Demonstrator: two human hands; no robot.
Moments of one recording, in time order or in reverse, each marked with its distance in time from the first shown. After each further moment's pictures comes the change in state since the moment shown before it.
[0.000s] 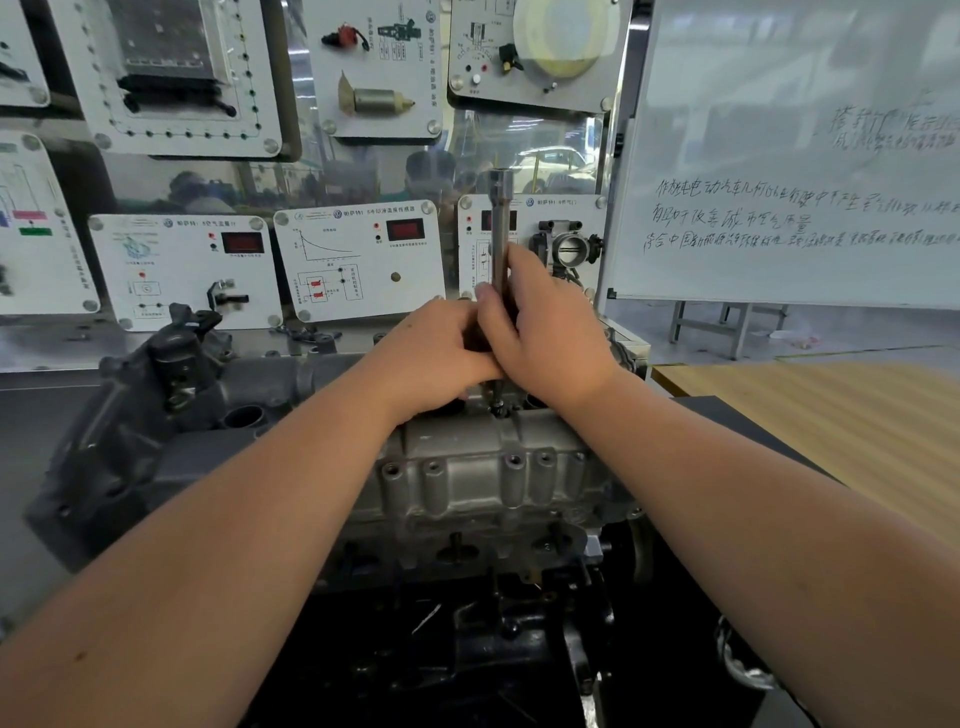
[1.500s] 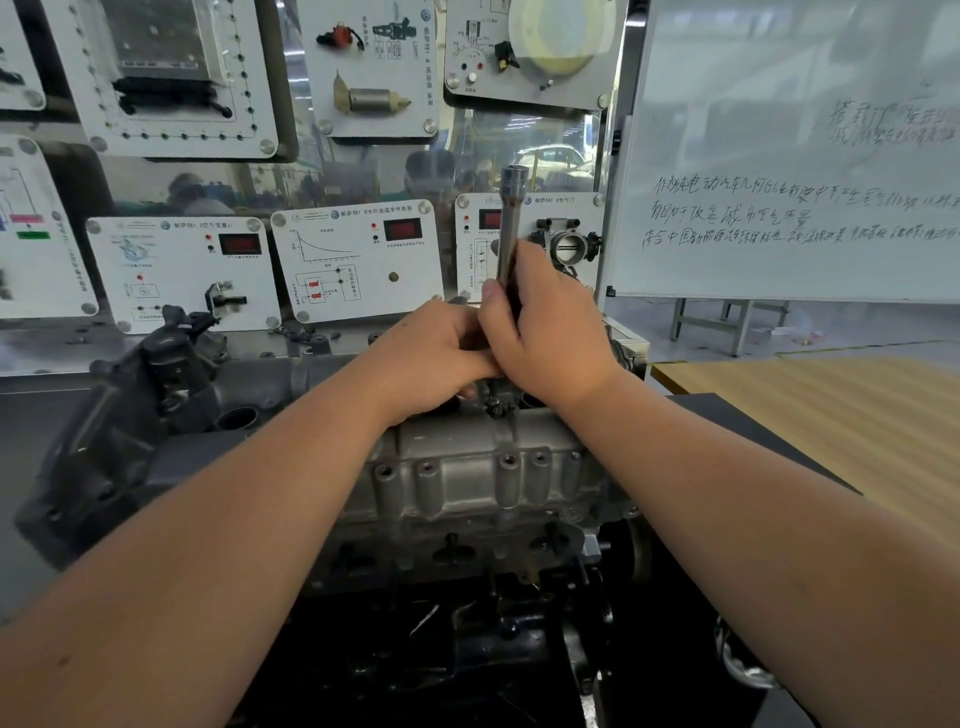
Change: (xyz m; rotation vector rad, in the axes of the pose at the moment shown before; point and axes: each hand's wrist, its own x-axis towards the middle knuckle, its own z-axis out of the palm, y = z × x) left_hand -0.002 0.001 0.000 -0.006 -0.022 0.007; right_hand -0.004 0.000 -0.004 0.026 0.056 0.021
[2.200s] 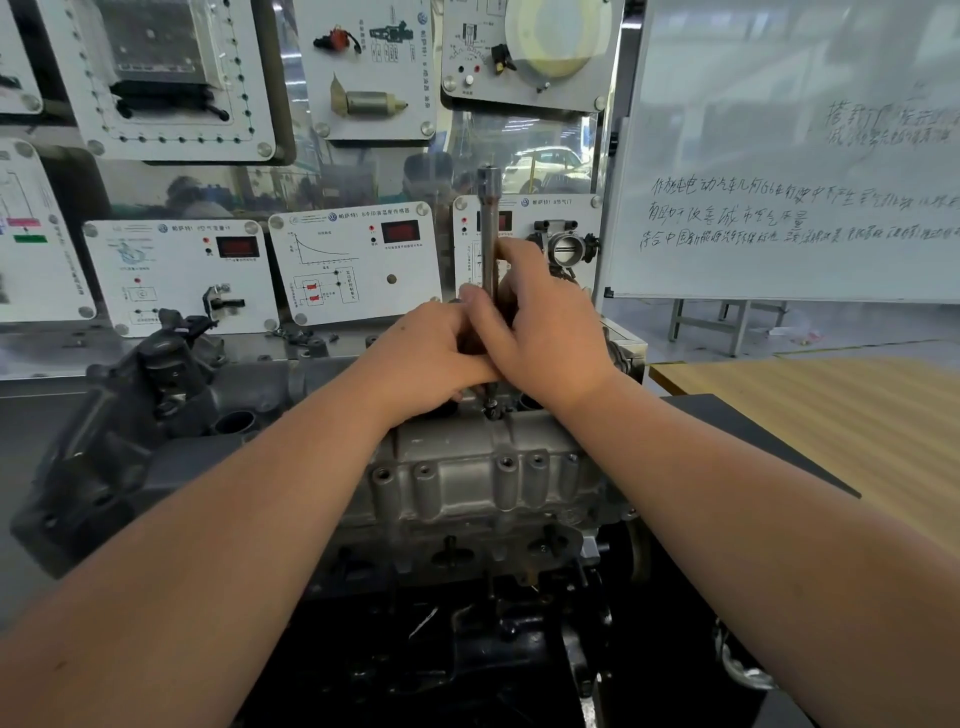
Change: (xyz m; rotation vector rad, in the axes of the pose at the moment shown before) left_hand -0.003 0.007 -0.001 0.035 0.017 0.033; right_hand 0.000 -0.004 -0.001 -0.056 0.010 -0.016
